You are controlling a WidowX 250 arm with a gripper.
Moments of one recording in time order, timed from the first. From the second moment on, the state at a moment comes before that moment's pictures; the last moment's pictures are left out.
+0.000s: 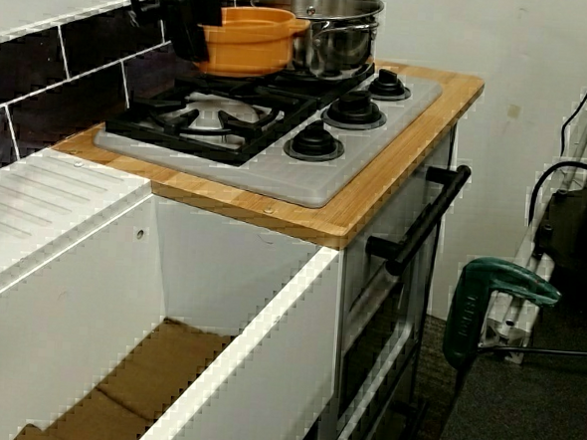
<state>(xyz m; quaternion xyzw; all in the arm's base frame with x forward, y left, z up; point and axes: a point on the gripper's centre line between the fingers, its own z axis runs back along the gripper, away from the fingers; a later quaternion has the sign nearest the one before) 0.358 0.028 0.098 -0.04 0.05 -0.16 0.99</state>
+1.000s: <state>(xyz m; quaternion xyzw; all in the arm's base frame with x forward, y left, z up) 0.359 0.030 0.083 -0.01 0.00 -0.15 0.99</state>
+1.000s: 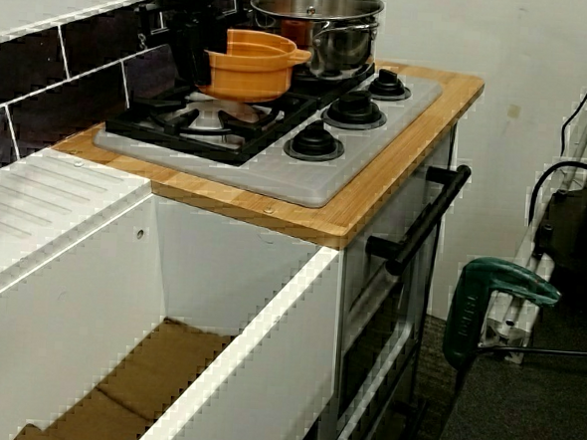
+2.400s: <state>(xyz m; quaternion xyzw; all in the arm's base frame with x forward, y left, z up) 0.356 0.032 0.094 -0.03 -0.02 -0.12 0.99</state>
